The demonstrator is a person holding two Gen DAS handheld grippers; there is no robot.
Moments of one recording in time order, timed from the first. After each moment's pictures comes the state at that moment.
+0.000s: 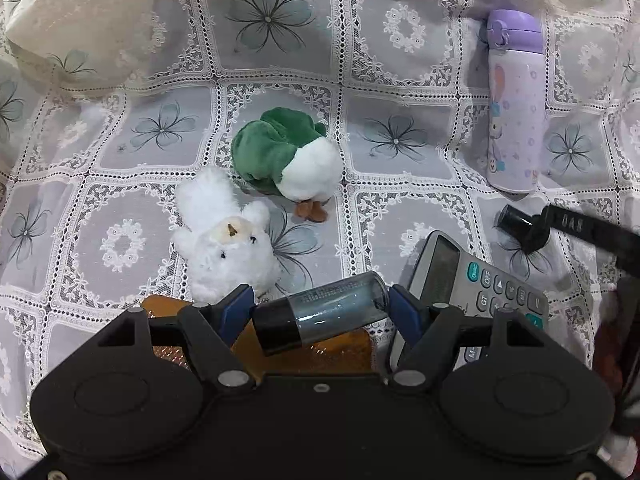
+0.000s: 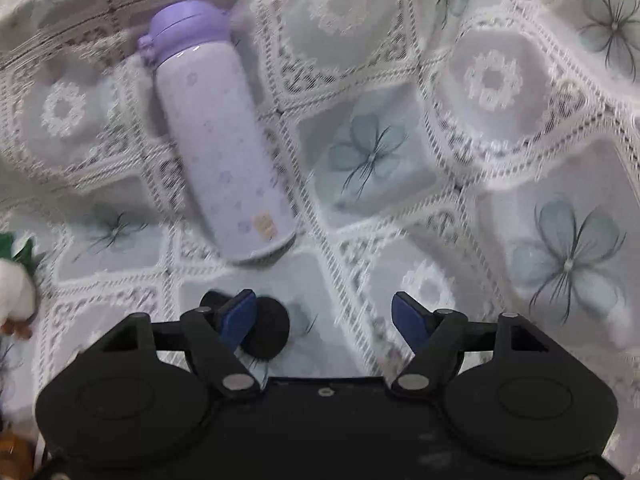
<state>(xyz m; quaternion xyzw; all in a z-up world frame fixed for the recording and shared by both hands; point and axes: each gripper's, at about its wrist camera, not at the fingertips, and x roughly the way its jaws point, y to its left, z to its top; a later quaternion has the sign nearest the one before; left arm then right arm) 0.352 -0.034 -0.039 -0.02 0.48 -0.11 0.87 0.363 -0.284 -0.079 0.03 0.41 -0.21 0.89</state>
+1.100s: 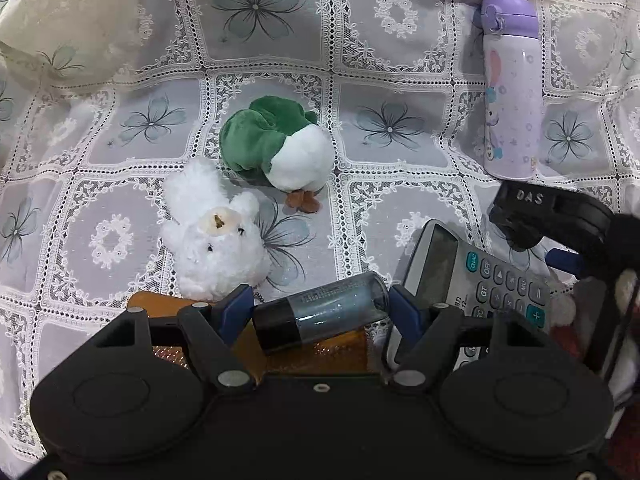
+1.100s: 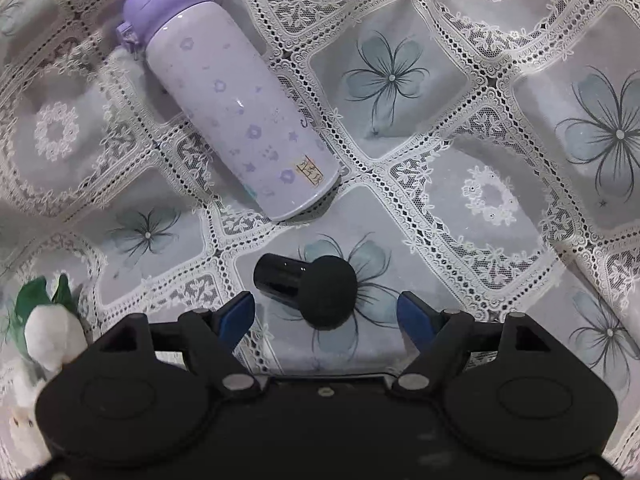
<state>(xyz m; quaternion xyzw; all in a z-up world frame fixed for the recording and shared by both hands) 0.353 -0.037 -0.046 -0.01 0.49 -0.12 0.86 0.373 -0.266 -0.104 0.18 0.44 -0.23 0.85</state>
